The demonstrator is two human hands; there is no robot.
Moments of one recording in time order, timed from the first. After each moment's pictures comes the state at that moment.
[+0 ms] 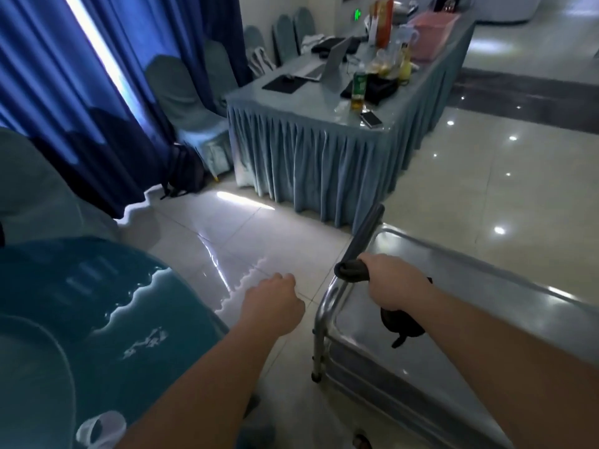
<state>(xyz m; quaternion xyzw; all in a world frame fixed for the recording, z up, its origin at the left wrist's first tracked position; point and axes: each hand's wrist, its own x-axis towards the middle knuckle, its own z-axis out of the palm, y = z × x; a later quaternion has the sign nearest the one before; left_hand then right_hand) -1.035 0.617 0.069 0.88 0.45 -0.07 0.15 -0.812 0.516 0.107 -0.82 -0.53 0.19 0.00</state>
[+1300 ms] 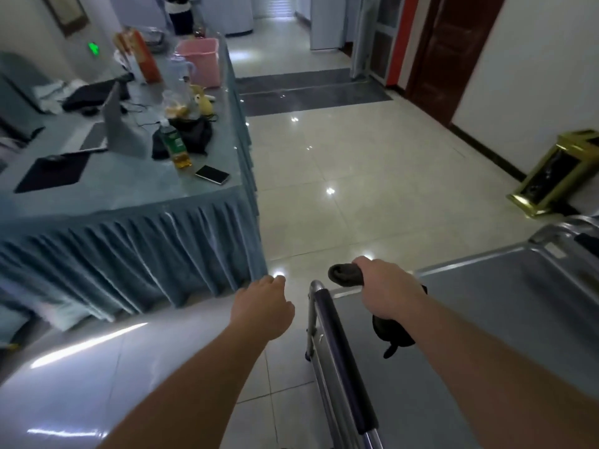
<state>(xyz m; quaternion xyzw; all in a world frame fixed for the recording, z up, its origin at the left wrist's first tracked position) -0.721 0.928 0.080 0.99 0.09 -0.11 0.08 -0.649 0.695 0.124 -0.98 -0.16 0.13 0.07</state>
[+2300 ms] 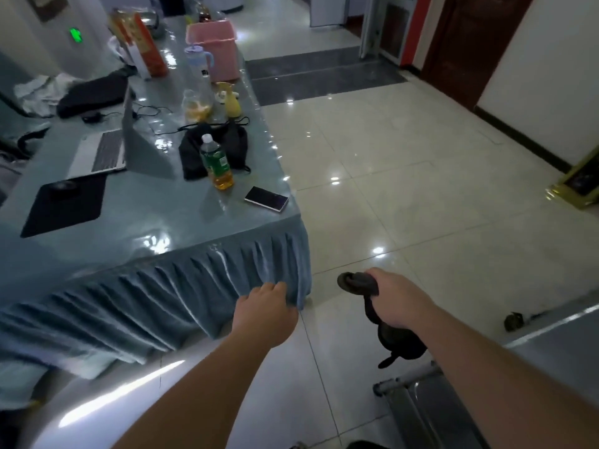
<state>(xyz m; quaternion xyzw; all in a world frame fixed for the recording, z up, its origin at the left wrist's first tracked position) -0.556 1.278 0.058 0.98 0.06 -0.18 0.10 -0.486 1.017 0.068 -0.96 -0.08 0.20 0.18</state>
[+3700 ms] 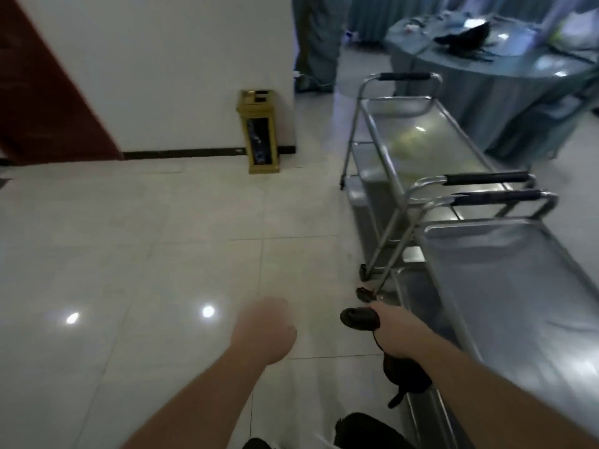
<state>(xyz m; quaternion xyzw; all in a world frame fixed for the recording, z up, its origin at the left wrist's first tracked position) 0.178 0.737 0.021 0.80 -0.56 -0.23 -0.06 -0.075 0.613 0.029 -0.78 0.51 0.16 0.32</state>
